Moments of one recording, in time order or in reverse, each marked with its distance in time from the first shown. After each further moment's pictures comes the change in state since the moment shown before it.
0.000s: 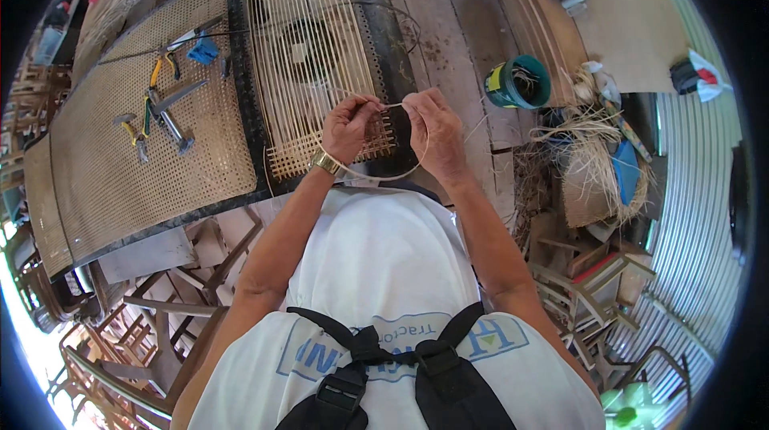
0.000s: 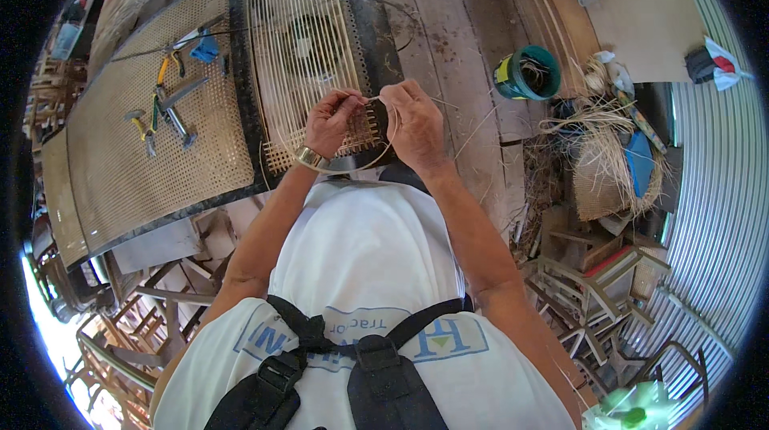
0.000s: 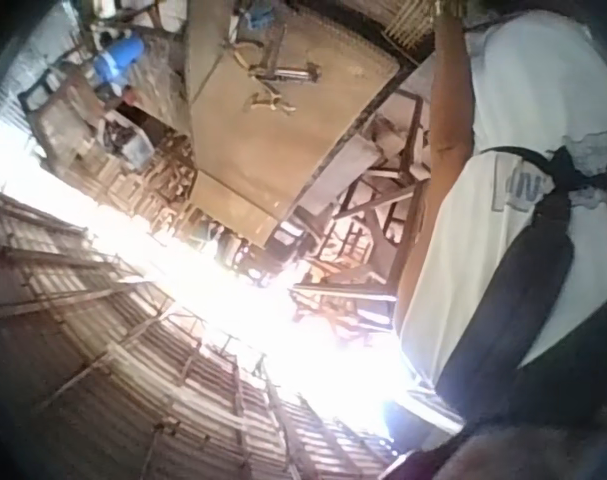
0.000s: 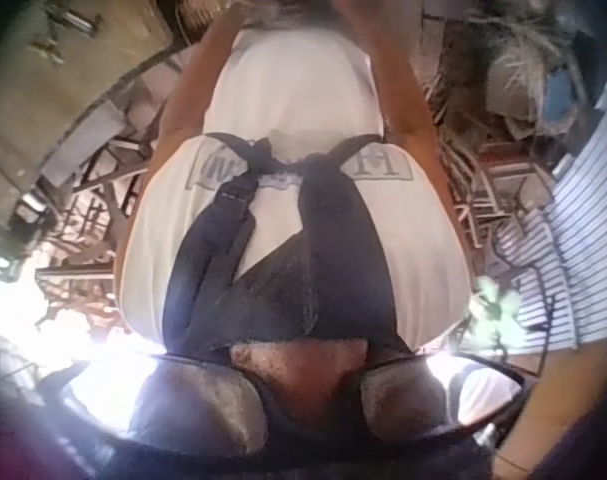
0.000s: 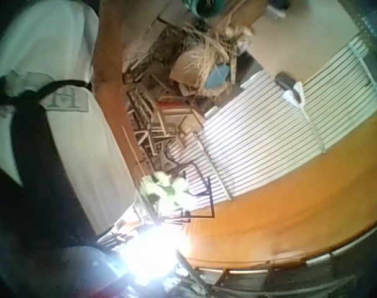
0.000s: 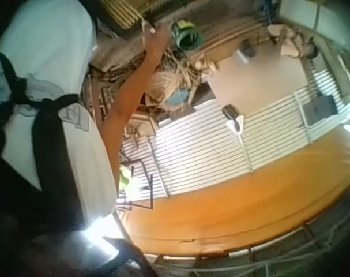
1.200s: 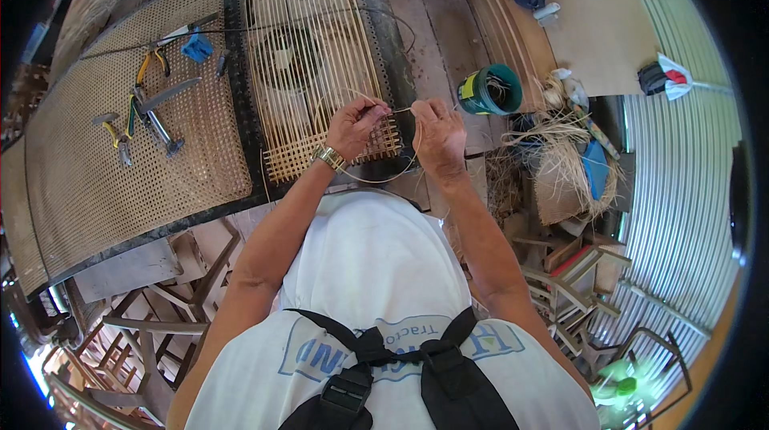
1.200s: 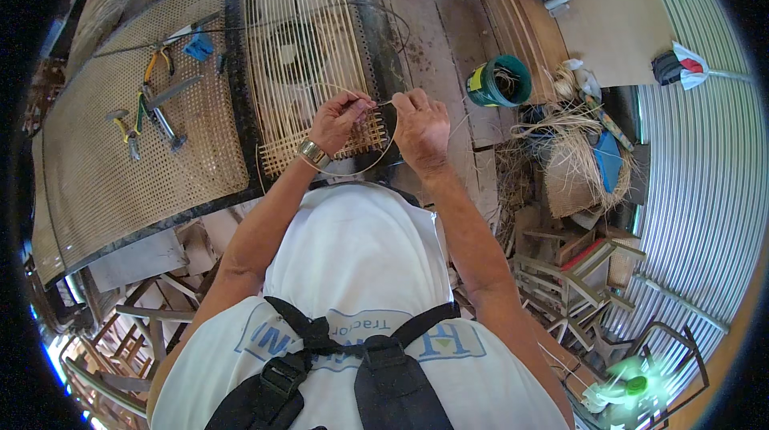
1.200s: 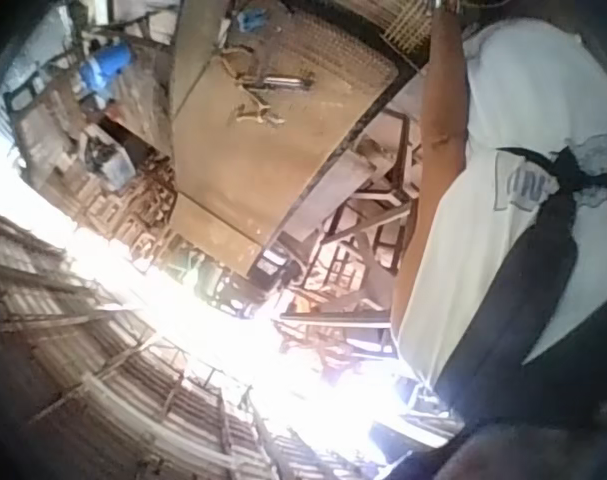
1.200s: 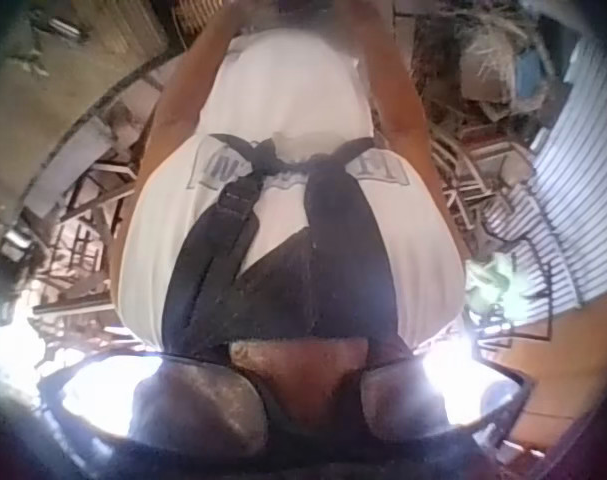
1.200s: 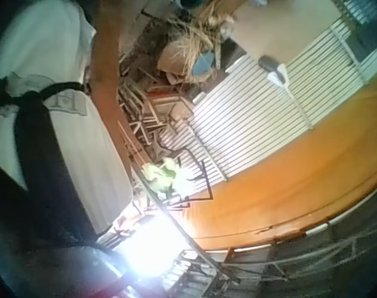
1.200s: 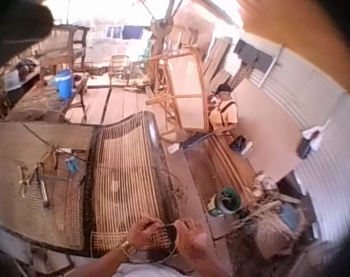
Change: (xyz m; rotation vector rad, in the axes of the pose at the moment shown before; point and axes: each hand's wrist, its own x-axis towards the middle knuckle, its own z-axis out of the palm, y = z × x) left_hand 0.007 0.002 -0.014 -0.044 -0.171 -0.053; right_hand -0.008 -0.015 0.008 -0.510 -0.051 -0.112
